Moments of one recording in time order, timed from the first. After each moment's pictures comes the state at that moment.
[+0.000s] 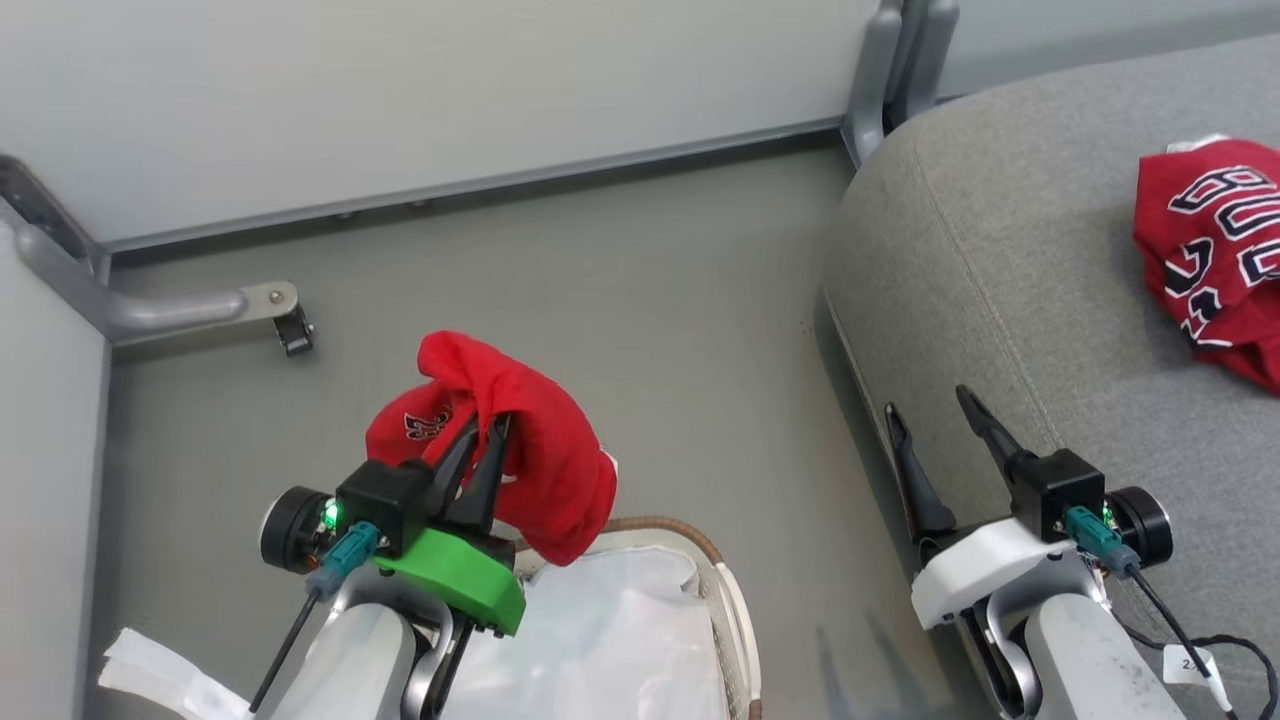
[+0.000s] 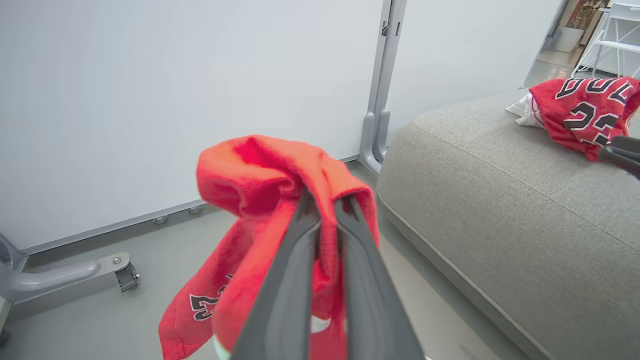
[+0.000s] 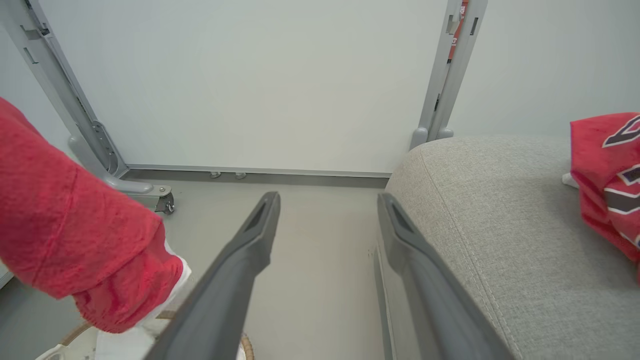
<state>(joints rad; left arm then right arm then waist) -0.29 0.15 -0.42 0.38 -0.31 -0.13 -0.26 -0.23 -0.05 0.11 0.34 0.09 0.13 -0.26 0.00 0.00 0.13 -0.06</state>
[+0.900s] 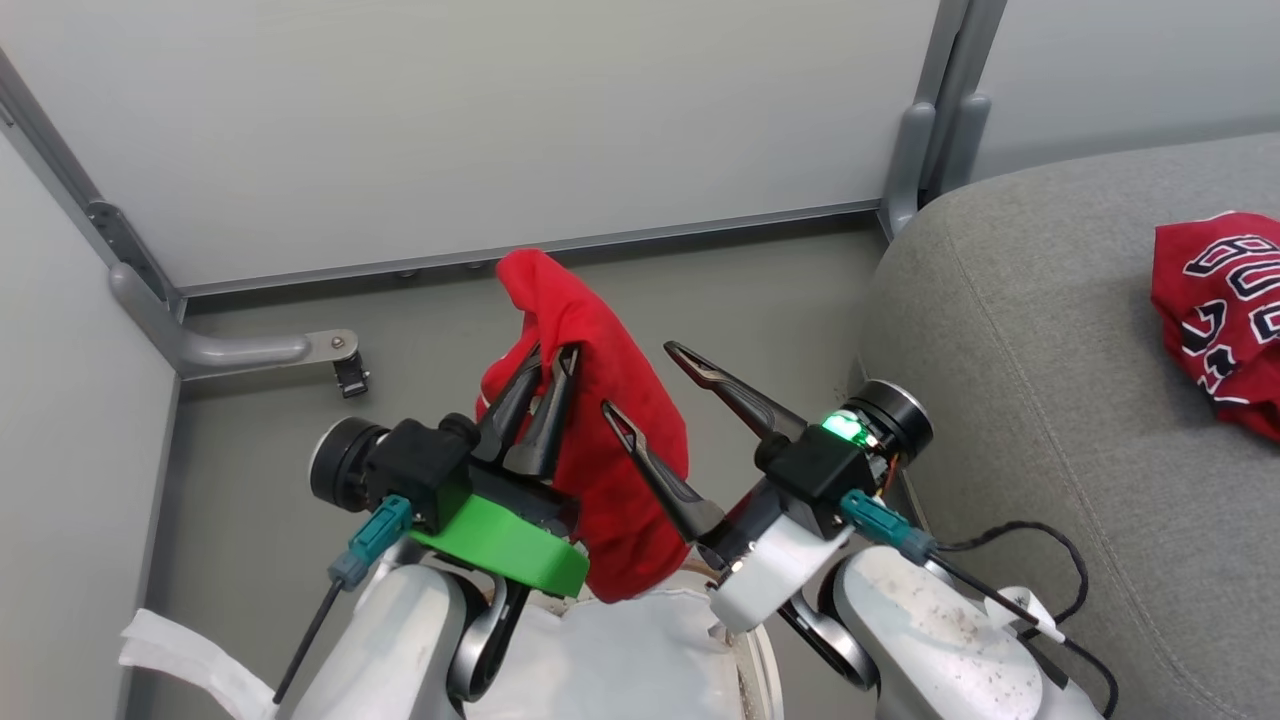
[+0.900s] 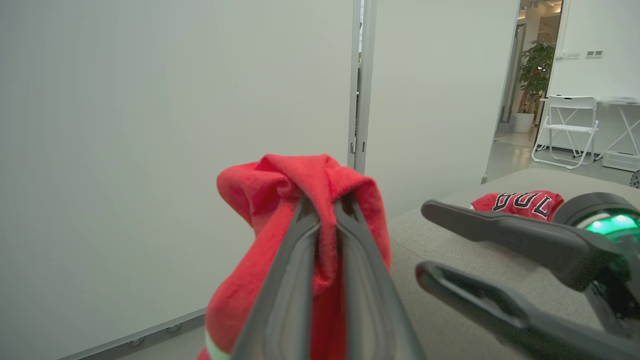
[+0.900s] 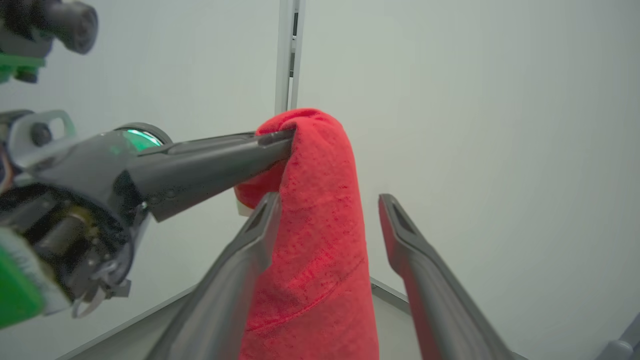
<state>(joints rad) -0.33 0.10 -0.46 0.18 -0.32 -0.13 -0.26 -0.43 -0.05 0.61 0.21 0.18 0.13 -0.26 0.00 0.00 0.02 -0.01</state>
